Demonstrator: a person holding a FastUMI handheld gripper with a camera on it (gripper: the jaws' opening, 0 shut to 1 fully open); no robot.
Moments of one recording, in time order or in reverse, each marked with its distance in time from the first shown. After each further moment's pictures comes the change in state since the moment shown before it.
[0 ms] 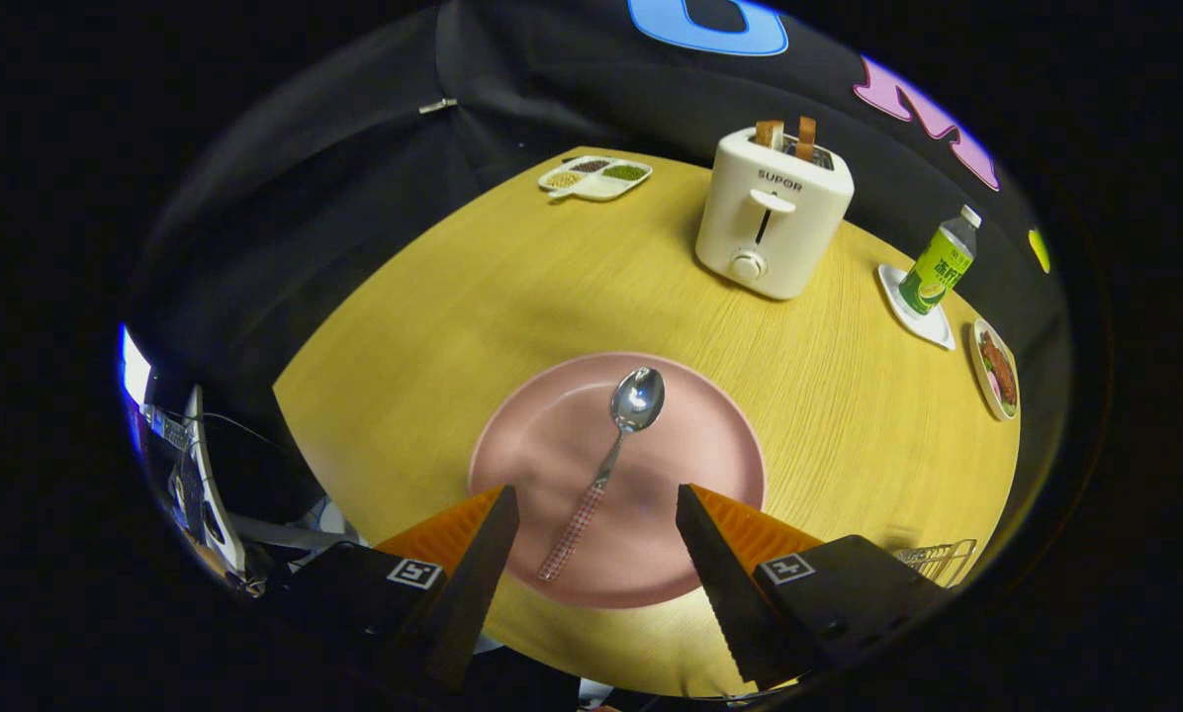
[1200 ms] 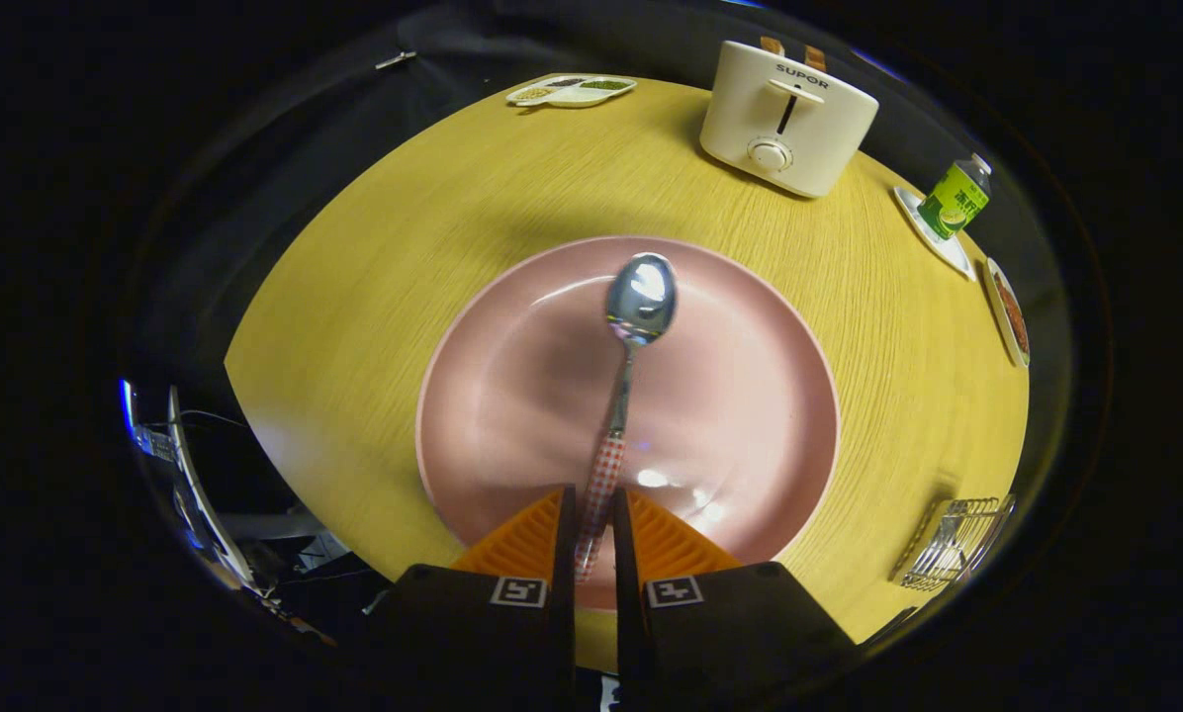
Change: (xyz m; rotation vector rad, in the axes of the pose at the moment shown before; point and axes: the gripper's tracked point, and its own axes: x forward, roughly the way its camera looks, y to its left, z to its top) arm 0.026 0.012 -0.047 0.078 0.184 0.000
